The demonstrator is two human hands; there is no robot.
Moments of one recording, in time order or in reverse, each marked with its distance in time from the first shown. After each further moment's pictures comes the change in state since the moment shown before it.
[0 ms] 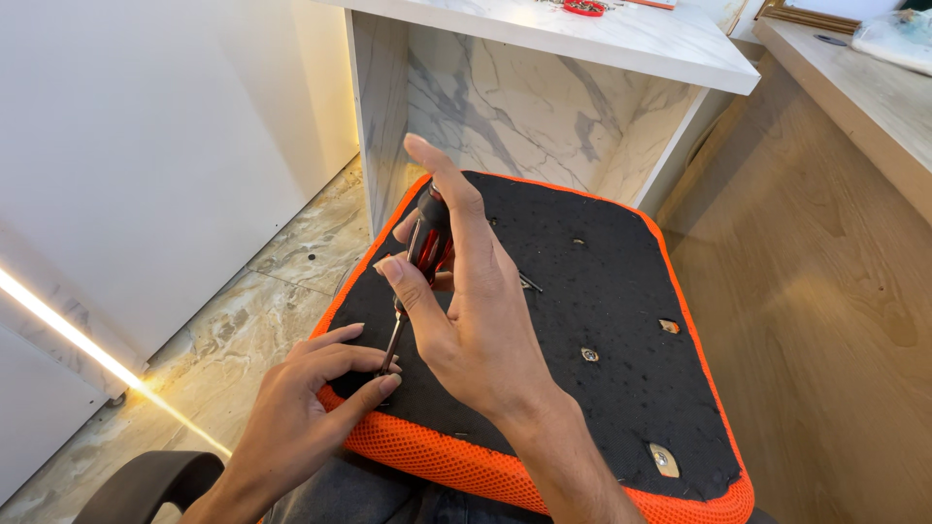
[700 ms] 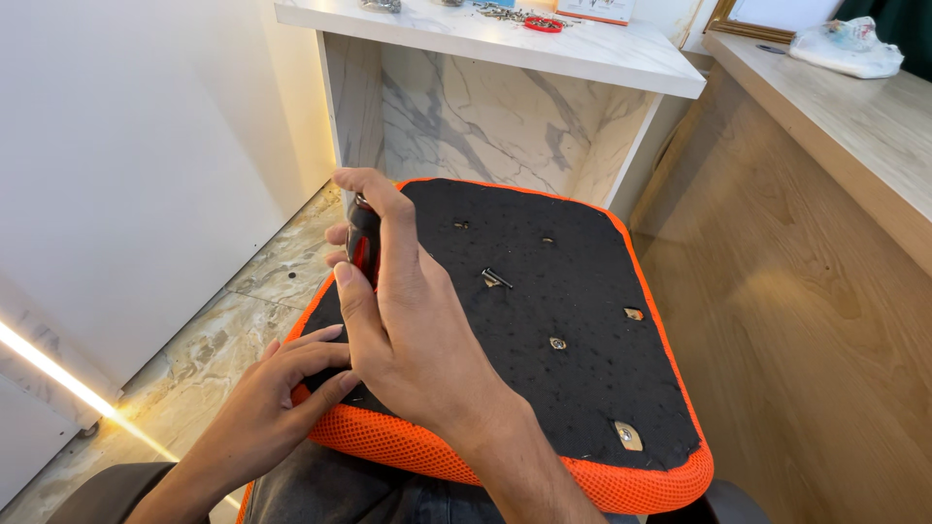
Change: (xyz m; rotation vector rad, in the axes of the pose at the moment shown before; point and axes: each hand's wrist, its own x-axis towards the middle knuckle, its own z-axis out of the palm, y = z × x) left_hand -0.001 -0.014 -0.007 0.100 -0.228 -0.056; right_hand -0.018 -0.017 0.012 0.062 0.003 -0.123
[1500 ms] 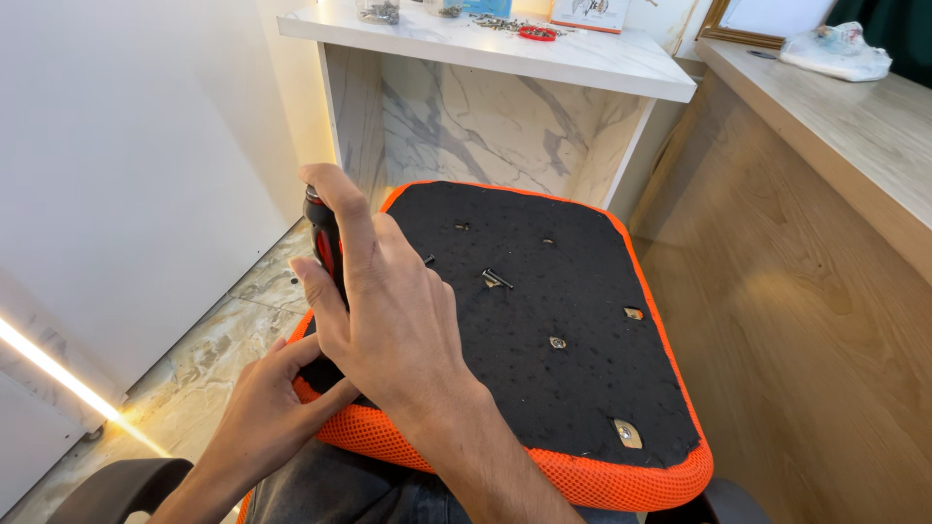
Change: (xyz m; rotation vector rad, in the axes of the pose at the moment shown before) left_hand -0.005 0.007 0.007 0.014 0.113 -0.106; right_hand 0.007 -0.006 0.018 -0.345 0.009 0.084
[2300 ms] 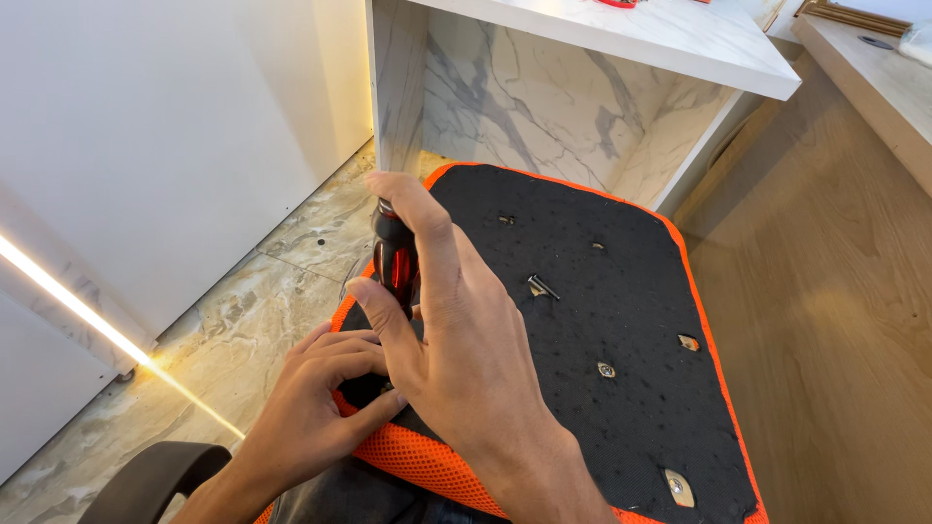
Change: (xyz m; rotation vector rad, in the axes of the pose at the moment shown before) left_hand 0.018 0.002 -0.005 -0.055 0.047 0.257; right_hand 0.027 0.008 -0.014 0.105 -0.066 -0.074
